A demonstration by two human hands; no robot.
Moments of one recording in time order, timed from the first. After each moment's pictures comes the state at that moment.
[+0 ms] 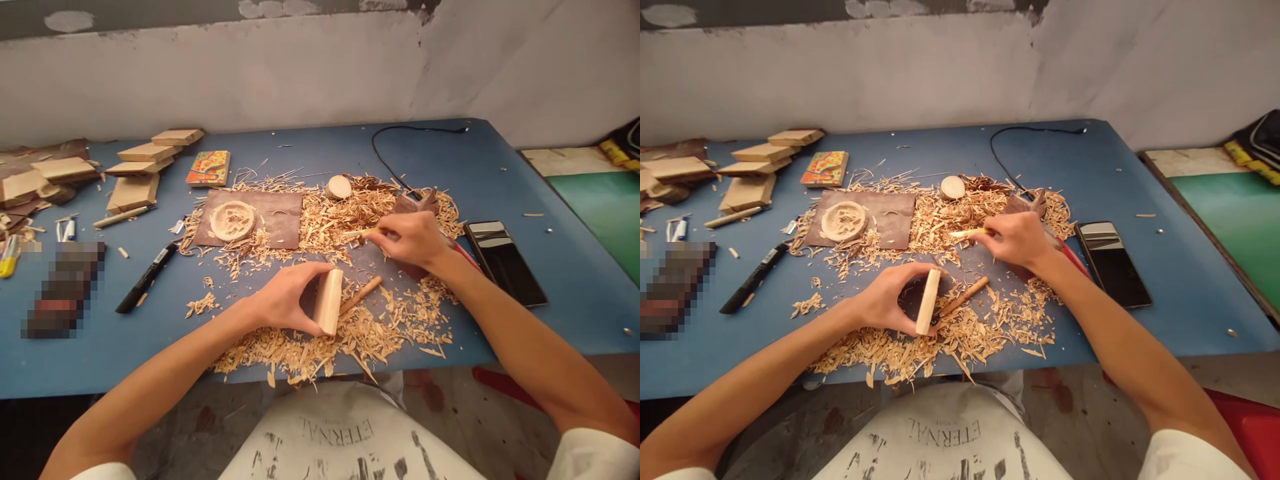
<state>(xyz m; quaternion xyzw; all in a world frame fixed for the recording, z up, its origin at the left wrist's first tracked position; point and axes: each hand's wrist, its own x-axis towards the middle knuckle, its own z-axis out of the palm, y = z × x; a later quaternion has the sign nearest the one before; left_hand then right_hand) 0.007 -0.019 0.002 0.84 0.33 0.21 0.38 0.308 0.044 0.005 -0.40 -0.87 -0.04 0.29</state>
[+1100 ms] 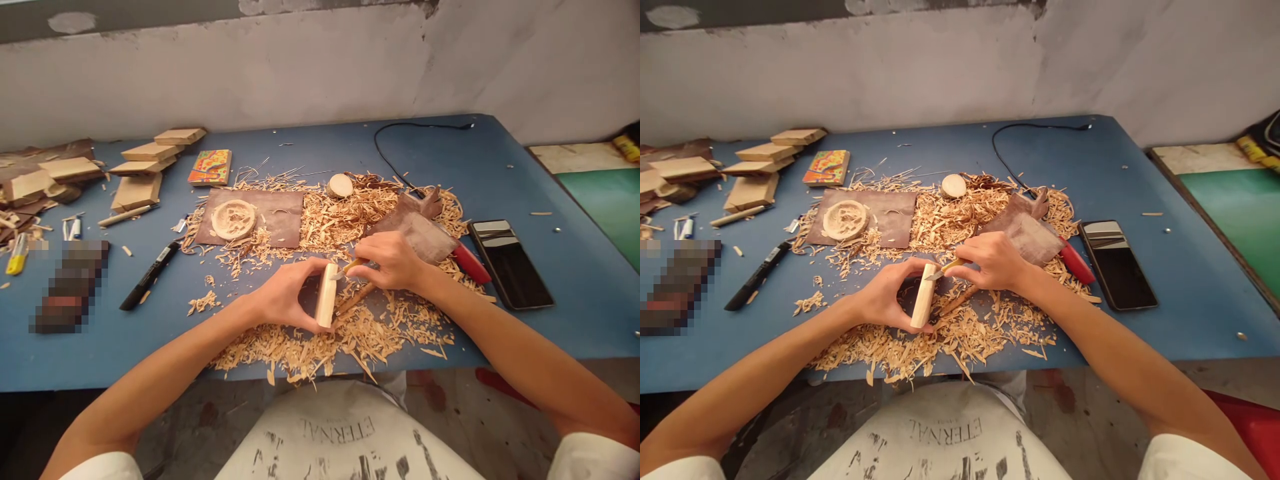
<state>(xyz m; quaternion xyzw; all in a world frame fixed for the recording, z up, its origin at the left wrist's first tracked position) 0.009 -0.019 0.003 0.83 0.33 0.22 0.39 0.276 0.024 -0.004 -0.26 -0.92 0.07 0.29</state>
